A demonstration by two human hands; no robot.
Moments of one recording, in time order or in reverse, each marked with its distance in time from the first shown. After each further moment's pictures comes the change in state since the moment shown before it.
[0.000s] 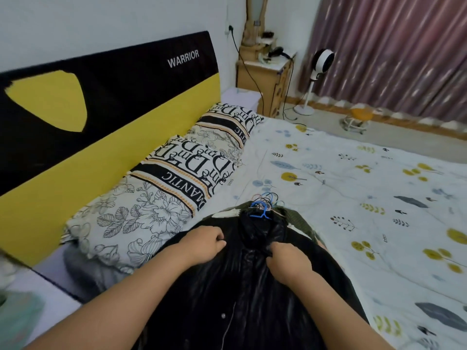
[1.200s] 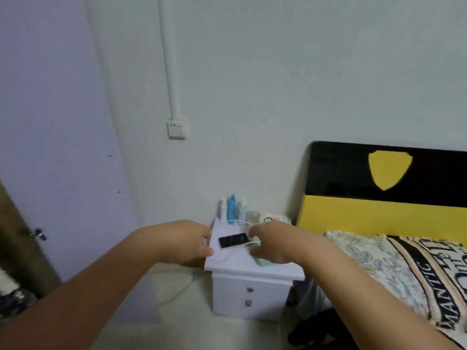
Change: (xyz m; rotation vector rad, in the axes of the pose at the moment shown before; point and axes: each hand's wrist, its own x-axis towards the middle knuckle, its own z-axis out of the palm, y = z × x) left_hand -0.597 -0.037 0.011 -0.208 0.270 -1.048; right_hand -0.399 -0.306 -0.021 -0.644 -0.132 -1.481
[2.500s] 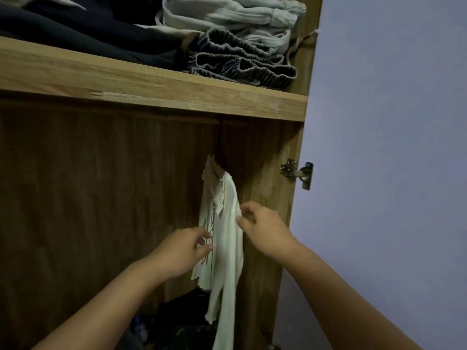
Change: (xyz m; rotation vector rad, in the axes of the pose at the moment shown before) left_hand -0.190 -0.560 -0.059 -0.467 0.802 -0.941; right_hand 0.353 -0.604 -0.142 0.490 0.271 -1.059
